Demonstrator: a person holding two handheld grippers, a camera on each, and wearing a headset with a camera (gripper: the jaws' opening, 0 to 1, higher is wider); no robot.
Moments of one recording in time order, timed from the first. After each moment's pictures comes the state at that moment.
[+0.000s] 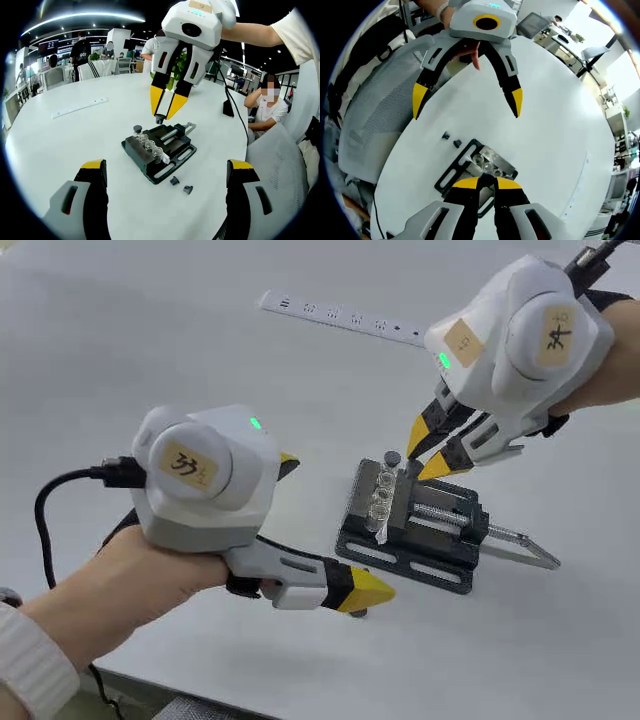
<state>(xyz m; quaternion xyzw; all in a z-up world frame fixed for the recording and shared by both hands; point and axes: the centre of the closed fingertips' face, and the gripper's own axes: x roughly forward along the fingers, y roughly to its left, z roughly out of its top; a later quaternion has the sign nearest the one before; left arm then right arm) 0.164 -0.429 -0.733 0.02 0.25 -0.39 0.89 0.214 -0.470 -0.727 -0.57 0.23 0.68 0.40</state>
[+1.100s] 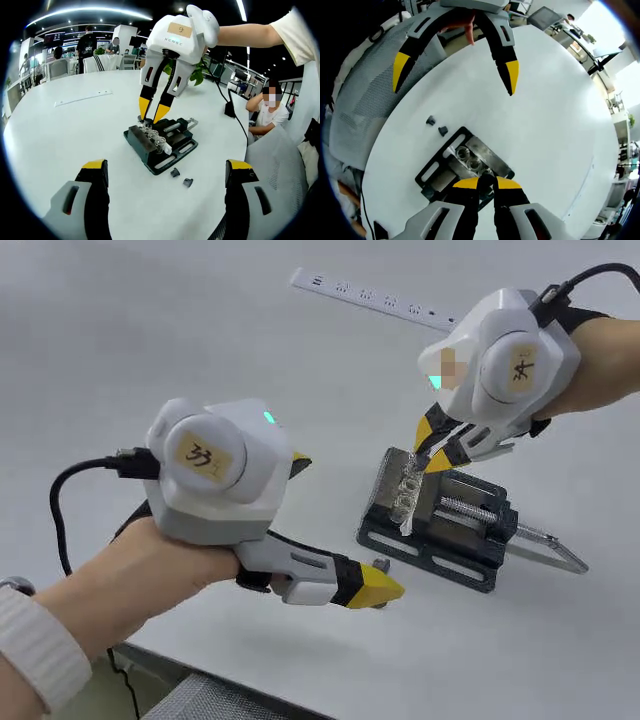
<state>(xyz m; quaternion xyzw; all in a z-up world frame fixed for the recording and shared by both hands) 0.155 -0.417 -0.747 -0.01 0.27 -0.37 0.89 0.238 -0.456 -0.771 -0.60 0.23 0.68 0.36</state>
